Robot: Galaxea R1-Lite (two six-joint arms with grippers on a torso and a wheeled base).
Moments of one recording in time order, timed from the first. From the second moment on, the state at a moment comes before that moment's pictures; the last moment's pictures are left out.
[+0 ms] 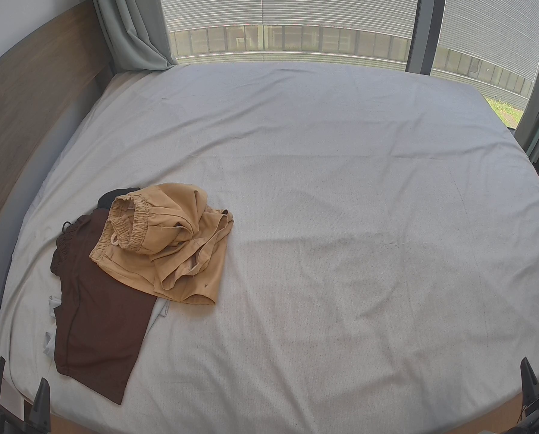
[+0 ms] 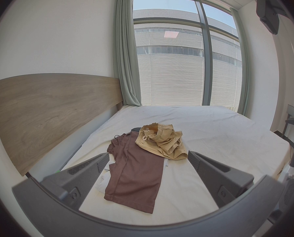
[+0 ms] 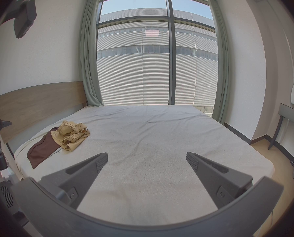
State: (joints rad) left arm 0.00 0.02 -0.02 0.00 0.04 0.00; right arm 0.00 0.02 -0.02 0.00 0.00 0.00
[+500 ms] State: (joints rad) left arm 0.00 0.02 -0.02 0.00 0.03 0.01; right arm 0.00 0.02 -0.02 0.00 0.00 0.00
